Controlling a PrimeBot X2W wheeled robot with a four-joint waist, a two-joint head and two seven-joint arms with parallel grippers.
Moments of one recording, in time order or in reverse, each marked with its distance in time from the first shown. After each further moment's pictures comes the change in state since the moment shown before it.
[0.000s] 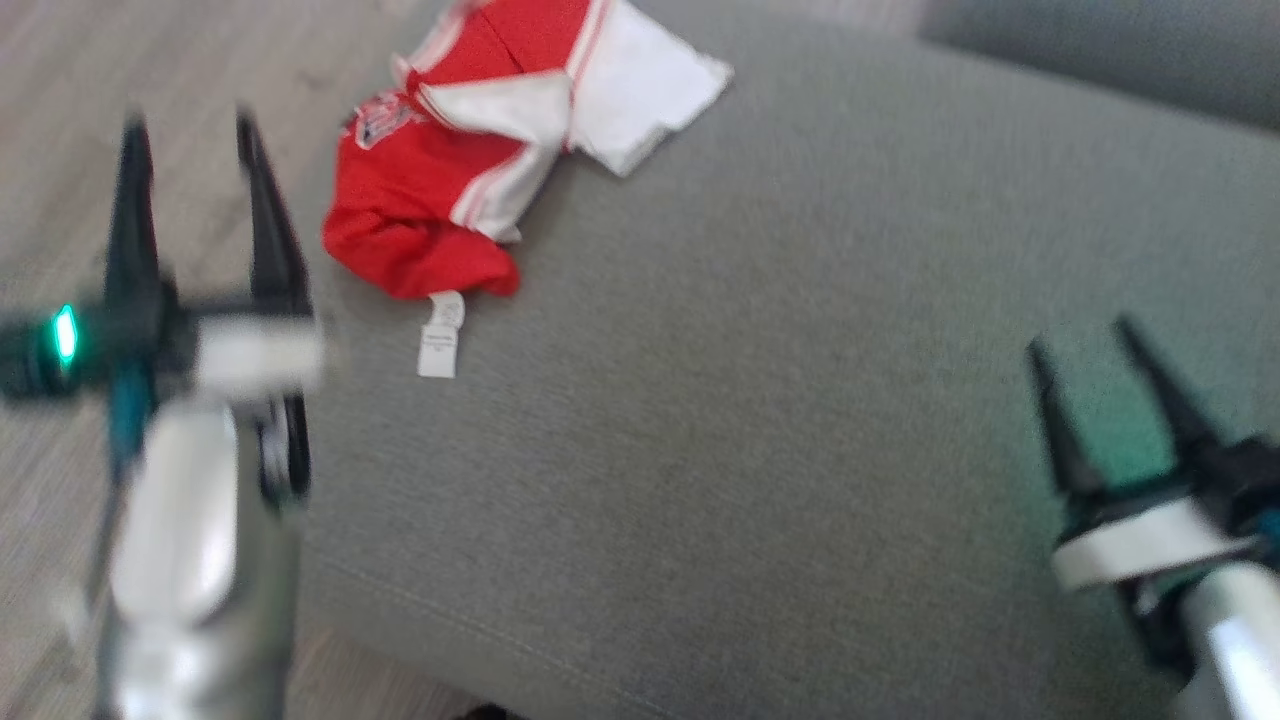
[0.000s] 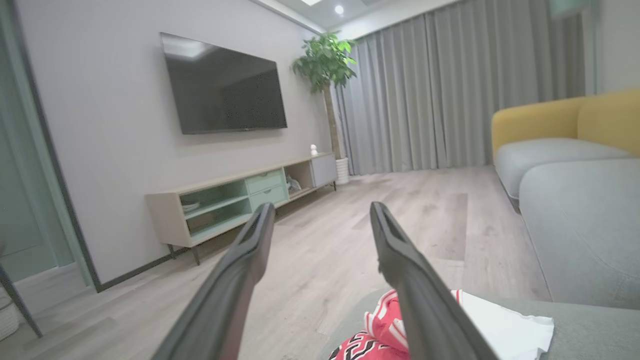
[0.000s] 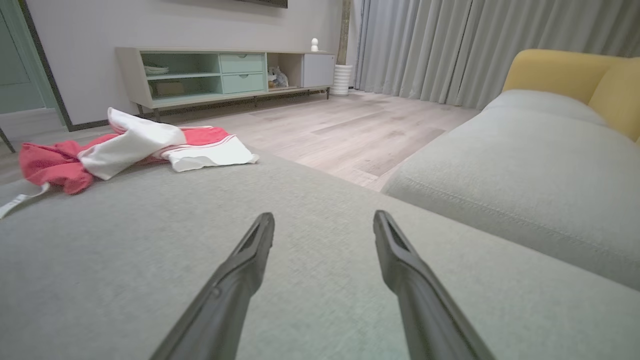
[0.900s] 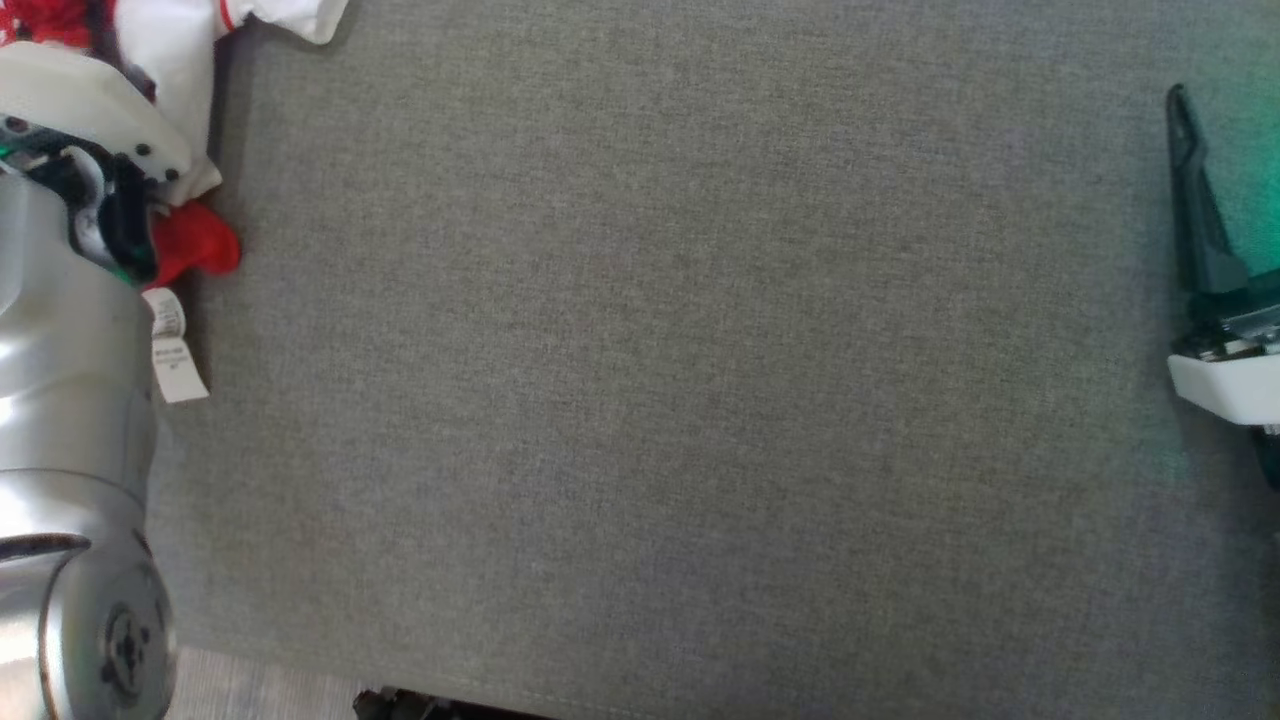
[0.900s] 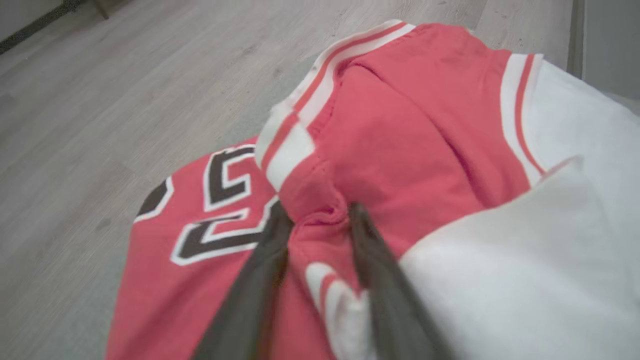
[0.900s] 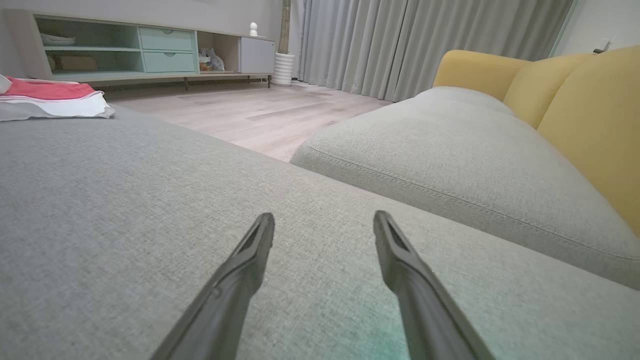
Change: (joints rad) left arm -0.691 0.122 0.143 0.920 -0.221 -0.113 0.327; right arm -0.252 -0.157 -0.046 -0.162 -0.037 0.000 -0.019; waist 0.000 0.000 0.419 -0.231
